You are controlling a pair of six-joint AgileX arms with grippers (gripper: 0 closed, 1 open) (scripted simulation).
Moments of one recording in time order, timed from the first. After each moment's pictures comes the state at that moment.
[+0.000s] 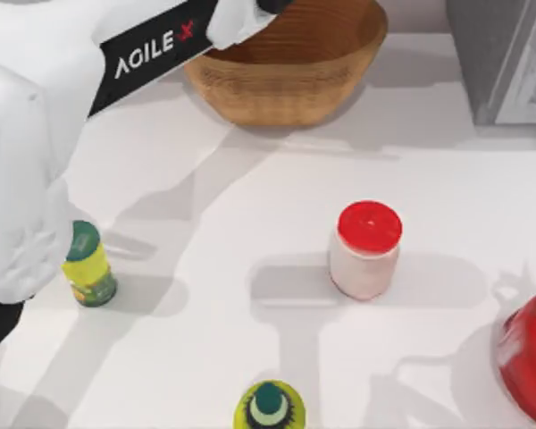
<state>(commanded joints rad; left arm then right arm) -0.61 2.32 2.11 0.09 -0.60 -0.06 0.00 0.00 0.00 0.00 0.00 0.00</state>
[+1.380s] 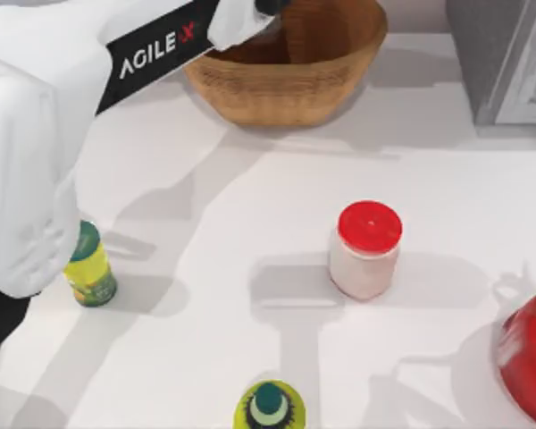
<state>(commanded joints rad) -0.59 2.35 2.13 0.10 -0.59 -0.05 0.00 0.00 0.00 0.00 0.00 0.00</state>
